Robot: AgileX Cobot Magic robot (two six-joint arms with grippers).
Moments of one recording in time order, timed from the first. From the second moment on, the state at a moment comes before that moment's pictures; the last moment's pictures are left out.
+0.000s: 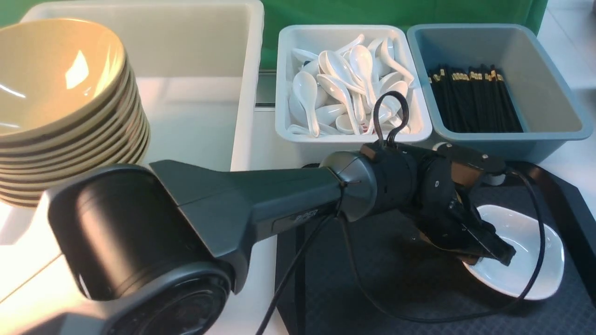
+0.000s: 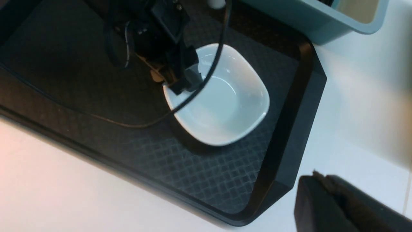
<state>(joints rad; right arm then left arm) 0.53 0.56 -0.90 -0.31 1.27 0.13 -0.92 2.27 -1.75 -0.41 0.58 0.10</state>
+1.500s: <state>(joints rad) 0.95 1.52 -1.62 0.20 1.14 -0.37 -0.06 1.37 -1.01 -0.24 0.89 0.24</state>
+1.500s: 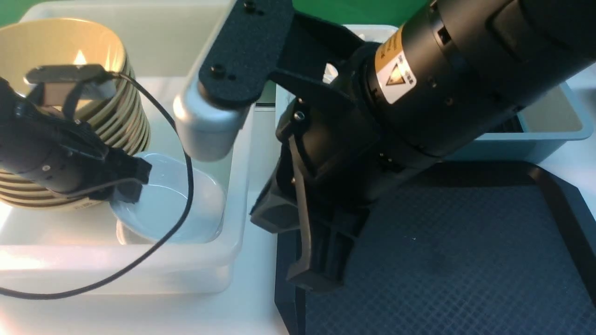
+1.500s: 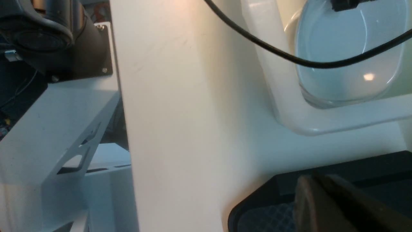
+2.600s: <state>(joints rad) 0.95 1.35 -1.44 -0.08 1.19 -0.14 -0.29 1.01 -0.94 0.03 1.06 0.01</state>
